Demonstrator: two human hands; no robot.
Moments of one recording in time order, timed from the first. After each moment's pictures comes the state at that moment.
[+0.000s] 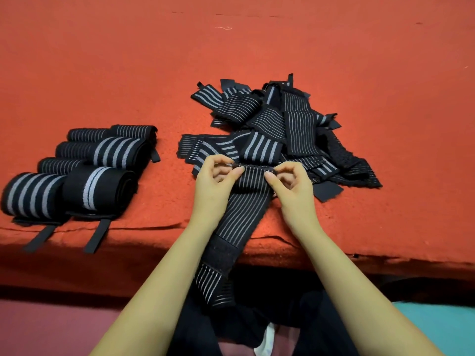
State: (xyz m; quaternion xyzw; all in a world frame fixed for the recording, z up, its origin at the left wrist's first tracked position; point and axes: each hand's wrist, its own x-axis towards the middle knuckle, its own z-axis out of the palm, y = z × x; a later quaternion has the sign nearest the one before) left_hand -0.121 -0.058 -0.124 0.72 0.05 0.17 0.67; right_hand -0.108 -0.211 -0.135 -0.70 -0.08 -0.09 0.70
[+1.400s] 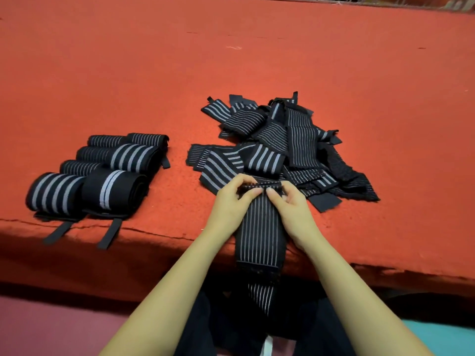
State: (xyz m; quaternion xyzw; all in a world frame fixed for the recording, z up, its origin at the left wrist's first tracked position) left_hand -0.127 -0.072 -0.130 0.80 -0.03 0.13 0.58; right_hand -0.115 -0.217 -0.130 -0.71 -0.08 0.05 0.69
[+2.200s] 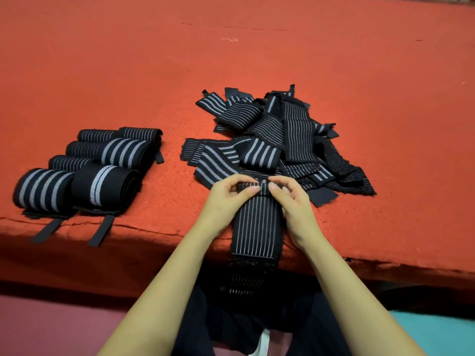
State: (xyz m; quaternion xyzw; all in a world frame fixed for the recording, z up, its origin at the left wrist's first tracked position) left_hand -0.131 -0.070 -0.131 0.72 -0.03 0.06 0.70; right_hand -0.123 -0.222 -0.130 -0.63 -0.06 0.05 0.77
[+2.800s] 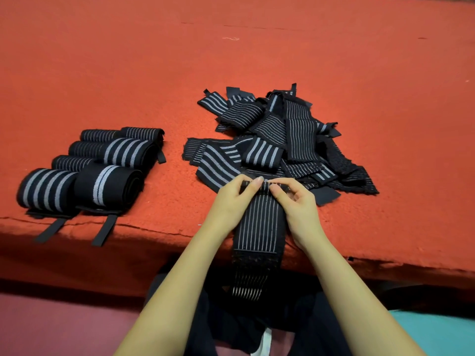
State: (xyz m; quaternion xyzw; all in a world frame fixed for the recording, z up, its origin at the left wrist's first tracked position) left_hand -0.132 -0.077 -0.129 0.81 0.00 0.06 0.59; right_hand -0.126 -0.222 -0.128 -0.68 -0.08 -0.02 0.73
